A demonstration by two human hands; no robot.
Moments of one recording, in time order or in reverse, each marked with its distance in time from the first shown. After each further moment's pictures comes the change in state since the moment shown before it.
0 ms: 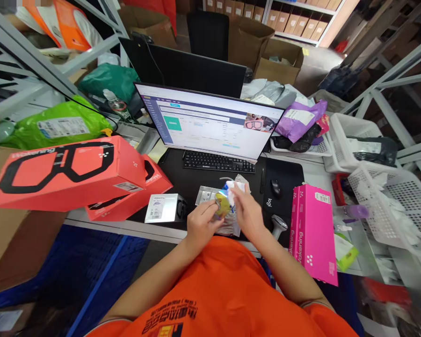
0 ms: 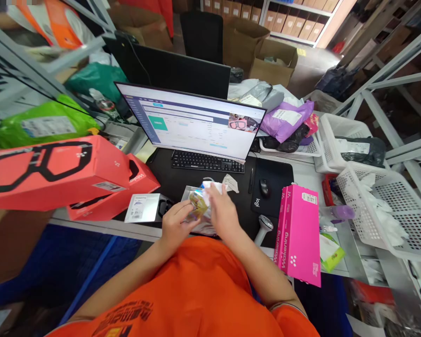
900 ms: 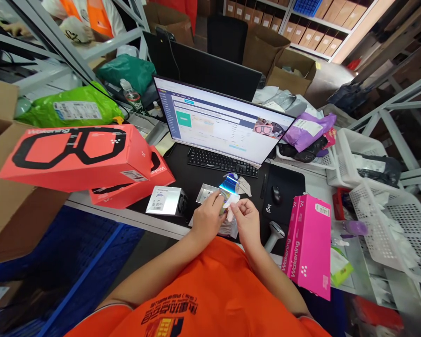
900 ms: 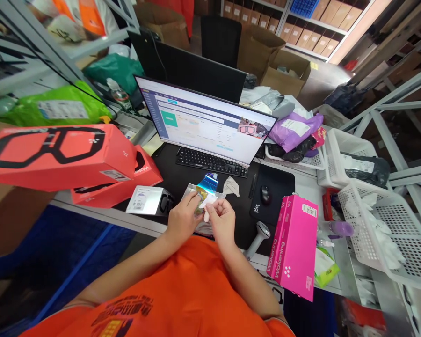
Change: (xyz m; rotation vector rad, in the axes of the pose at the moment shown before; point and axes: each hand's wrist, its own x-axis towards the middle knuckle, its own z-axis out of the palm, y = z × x) left_hand 0.006 0.016 0.009 0.235 -0.209 -0.191; right_hand -0.010 -0.025 0.019 0.784 0.069 0.723
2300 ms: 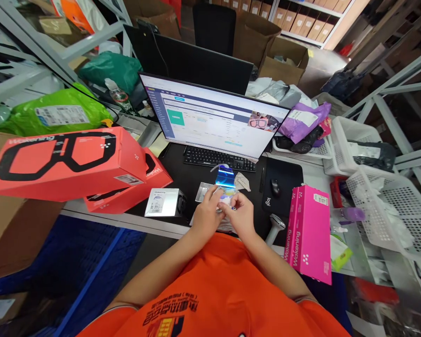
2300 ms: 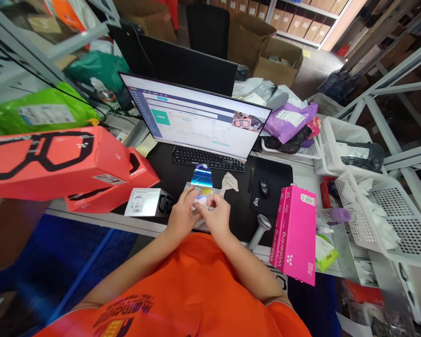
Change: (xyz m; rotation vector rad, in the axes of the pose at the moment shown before) left_hand 0.000 -0.011 0.009 -0.249 -0.077 -0.103; right_hand 0.015 0.003 0.007 -0.279 0.095 -0.118
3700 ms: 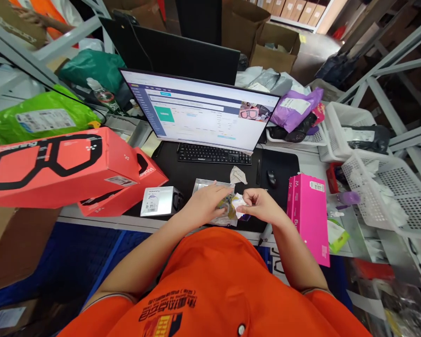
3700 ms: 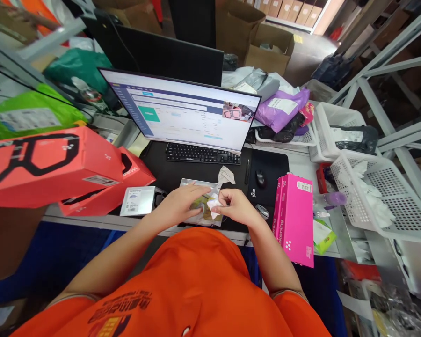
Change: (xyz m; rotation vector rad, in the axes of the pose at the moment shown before) left_hand 0.047 0.017 -0.040 -0.014 -0.553 0.398; right_hand 0.017 -0.030 -0.088 -0.264 -0.578 0.040
